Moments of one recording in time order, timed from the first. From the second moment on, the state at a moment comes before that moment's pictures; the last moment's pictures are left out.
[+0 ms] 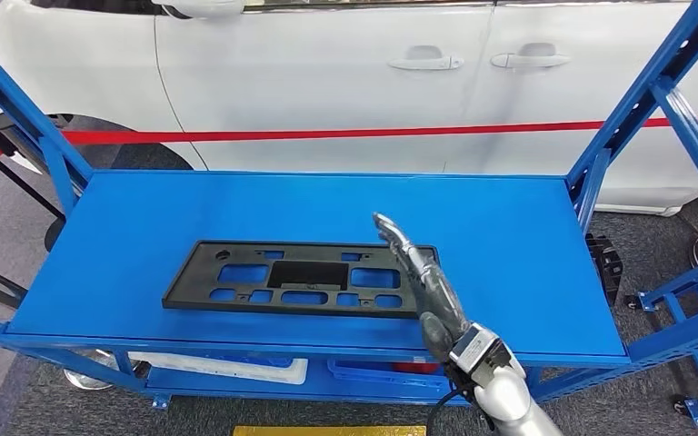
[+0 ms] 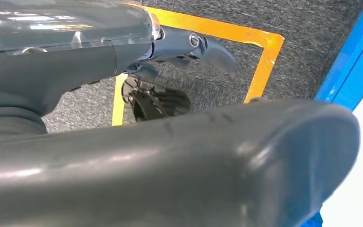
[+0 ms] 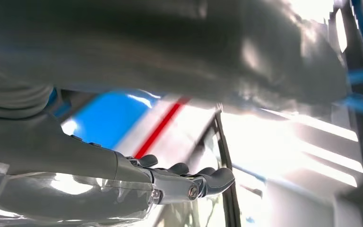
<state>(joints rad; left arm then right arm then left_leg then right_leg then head) -0.03 -0.05 0.64 -0.21 -0.18 -0.04 -0.32 -0.18 -0.11 0.50 -1.58 0.20 0.04 -0.55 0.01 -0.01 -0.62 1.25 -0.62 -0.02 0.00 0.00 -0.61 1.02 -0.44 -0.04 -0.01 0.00</state>
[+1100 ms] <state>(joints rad) -0.02 -0.06 0.67 -0.21 -0.21 -0.04 -0.31 -0.24 -0.17 0.70 -1.45 0.88 -0.28 -0.50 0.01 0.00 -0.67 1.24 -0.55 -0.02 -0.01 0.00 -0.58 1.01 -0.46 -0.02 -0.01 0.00</state>
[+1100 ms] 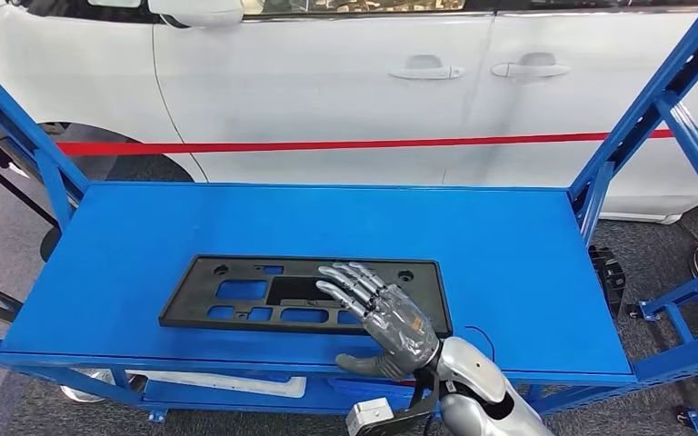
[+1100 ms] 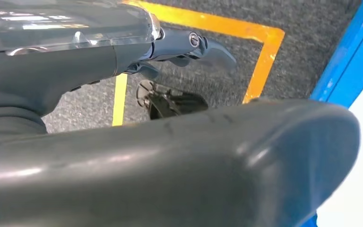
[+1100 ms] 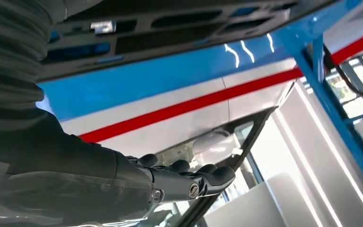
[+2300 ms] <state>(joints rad) -0.02 -0.06 0.68 -0.21 -0.27 -0.05 -0.32 -0.35 -0.05 0.92 -1.13 1.49 -0.47 -0.18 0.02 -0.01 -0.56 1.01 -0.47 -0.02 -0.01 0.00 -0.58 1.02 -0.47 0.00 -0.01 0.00</state>
